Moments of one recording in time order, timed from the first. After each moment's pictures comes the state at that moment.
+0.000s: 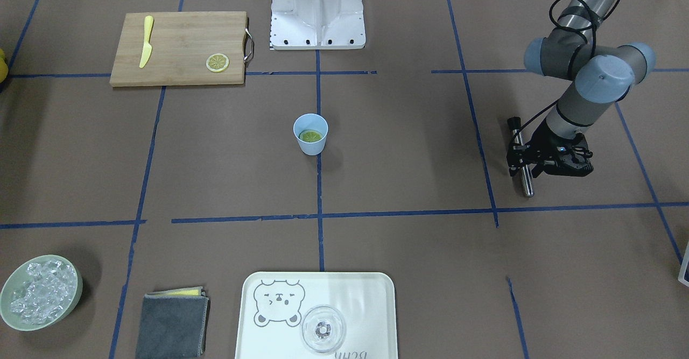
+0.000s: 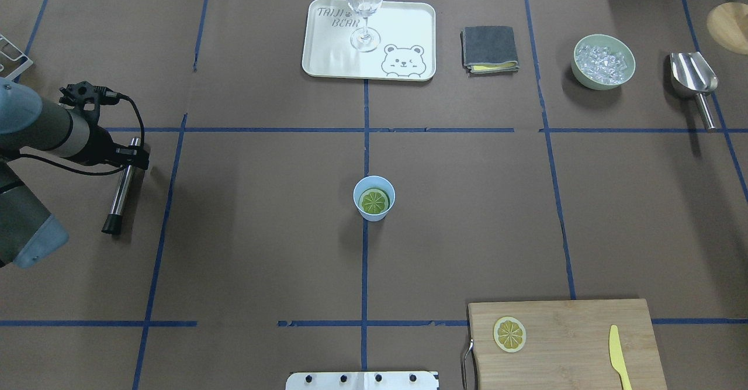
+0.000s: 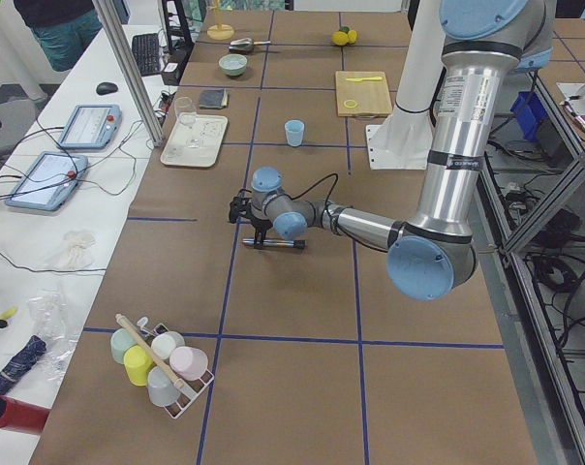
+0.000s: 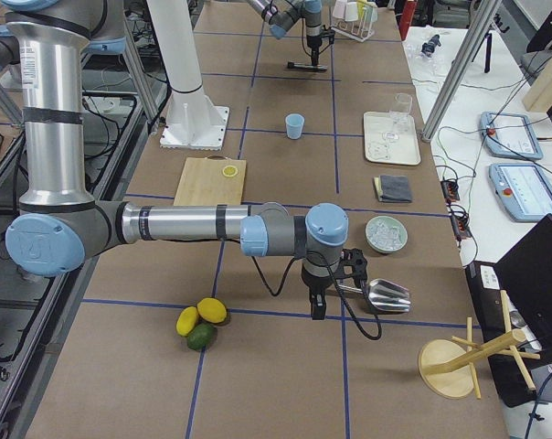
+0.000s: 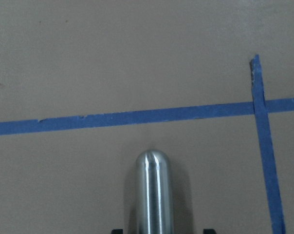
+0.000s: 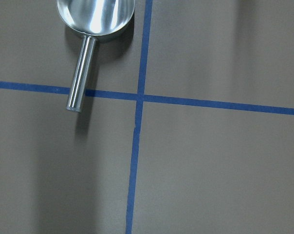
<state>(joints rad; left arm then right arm) -0.85 -1.73 -1.54 -2.18 -2.03 -0.87 1.53 -1.60 1.65 -1.57 2.26 -0.01</state>
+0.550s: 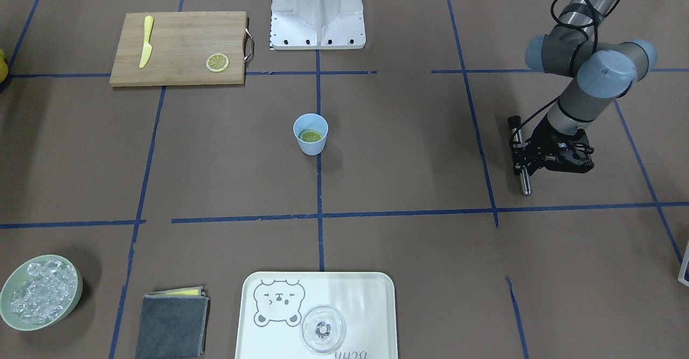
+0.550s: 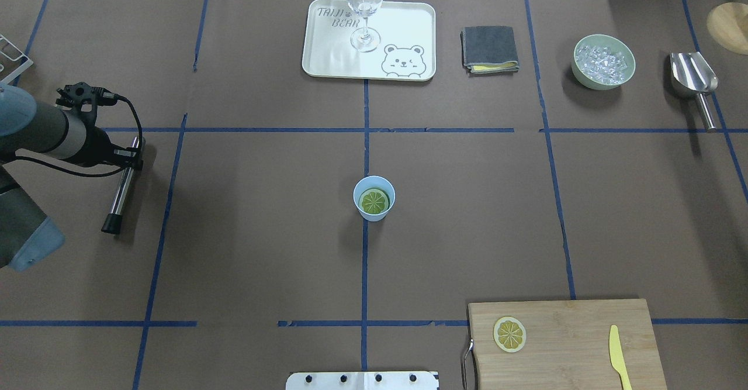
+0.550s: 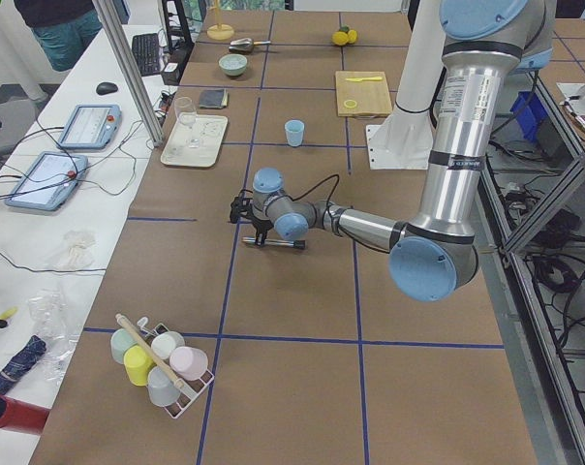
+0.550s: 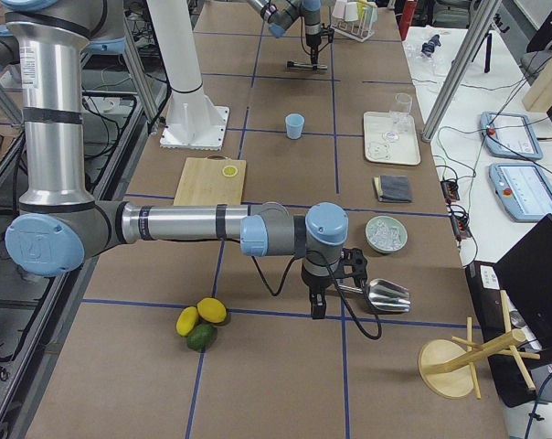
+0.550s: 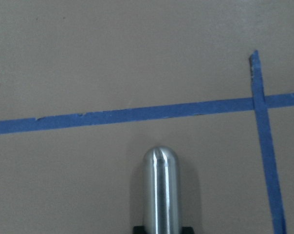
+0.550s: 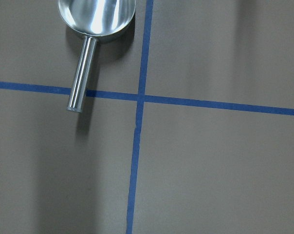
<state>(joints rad) -0.85 -1.71 -1.59 -2.18 -2.03 -0.86 1.53 -1.60 1.65 -1.57 2.26 -0.01</state>
